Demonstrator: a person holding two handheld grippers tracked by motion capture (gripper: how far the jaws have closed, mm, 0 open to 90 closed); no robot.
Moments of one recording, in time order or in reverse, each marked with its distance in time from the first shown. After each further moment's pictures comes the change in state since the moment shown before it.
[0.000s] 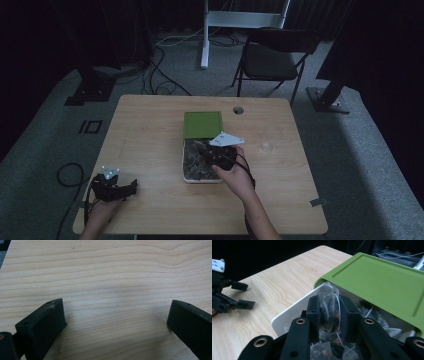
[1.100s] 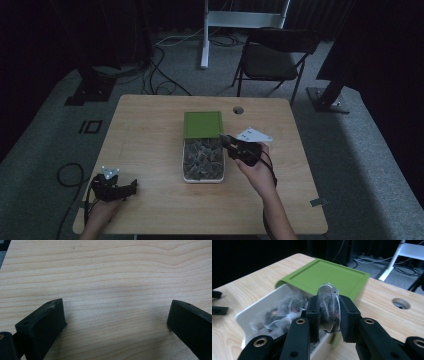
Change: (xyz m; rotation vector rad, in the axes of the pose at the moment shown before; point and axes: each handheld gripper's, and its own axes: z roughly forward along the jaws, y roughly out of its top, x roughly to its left) left arm 0.000 0.000 0.000 0.001 0.000 0.000; right arm -0.047 -0.009 -0.044 -0.059 -0.127 0.041
